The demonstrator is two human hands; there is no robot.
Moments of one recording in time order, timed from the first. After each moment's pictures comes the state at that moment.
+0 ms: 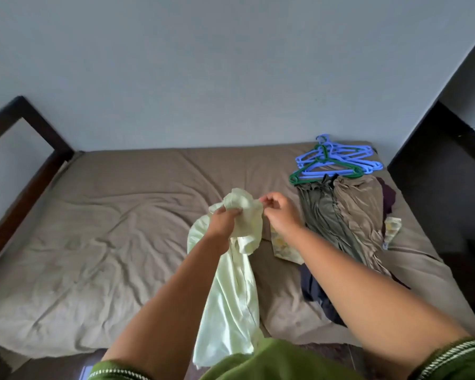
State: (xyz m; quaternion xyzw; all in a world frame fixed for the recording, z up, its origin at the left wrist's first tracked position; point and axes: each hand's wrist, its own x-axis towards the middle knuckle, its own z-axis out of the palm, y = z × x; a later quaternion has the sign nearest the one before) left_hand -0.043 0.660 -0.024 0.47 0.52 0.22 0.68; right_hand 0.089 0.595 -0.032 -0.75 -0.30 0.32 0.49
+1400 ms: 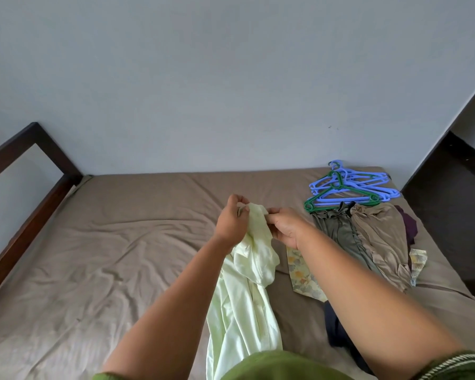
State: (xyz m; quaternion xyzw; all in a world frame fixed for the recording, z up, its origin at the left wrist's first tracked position) left_hand -0.047 0.756 0.007 0.71 0.45 0.26 0.48; right_hand 0.084 0.694 0.003 -0.60 -0.15 0.56 0.55
